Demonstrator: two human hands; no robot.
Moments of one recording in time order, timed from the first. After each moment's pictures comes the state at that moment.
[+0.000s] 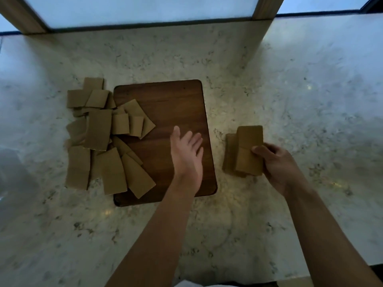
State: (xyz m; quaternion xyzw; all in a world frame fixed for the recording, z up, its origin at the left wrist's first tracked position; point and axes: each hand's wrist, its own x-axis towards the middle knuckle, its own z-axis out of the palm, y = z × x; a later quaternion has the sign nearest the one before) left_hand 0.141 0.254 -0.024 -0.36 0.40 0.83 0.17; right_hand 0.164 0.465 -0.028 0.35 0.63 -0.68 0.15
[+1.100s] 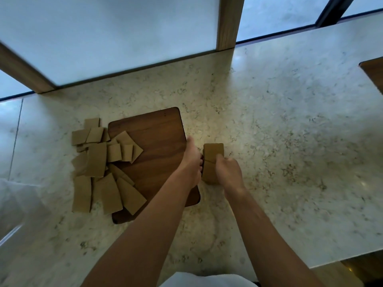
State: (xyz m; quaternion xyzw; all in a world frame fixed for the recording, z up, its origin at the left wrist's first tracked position) left_hand 0.115 0.323 -0.002 -0.37 0.59 0.62 0.37; right_hand 0.166 0.409 0.005 0.40 0.69 -0.58 0.16
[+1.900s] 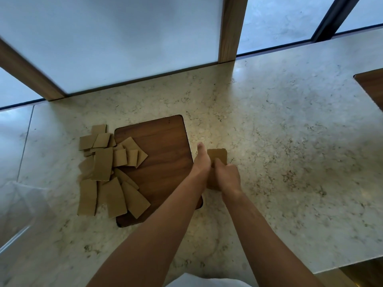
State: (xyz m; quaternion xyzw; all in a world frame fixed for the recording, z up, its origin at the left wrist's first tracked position) left_hand 0.121 0.338 0.004 -0.32 0.63 0.62 0.35; right_hand 0.163 0.401 -0.002 0.42 0.68 -0.58 0.13
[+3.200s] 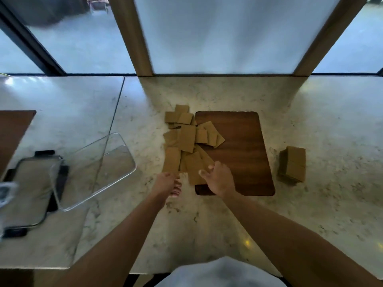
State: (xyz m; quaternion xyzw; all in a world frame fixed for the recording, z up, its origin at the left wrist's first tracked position) left_hand 0.234 -0.041 -0.022 -0.38 0.66 0.60 0.23; right_hand 0.203 0.142 -0.022 0.12 0.90 -0.35 0.22
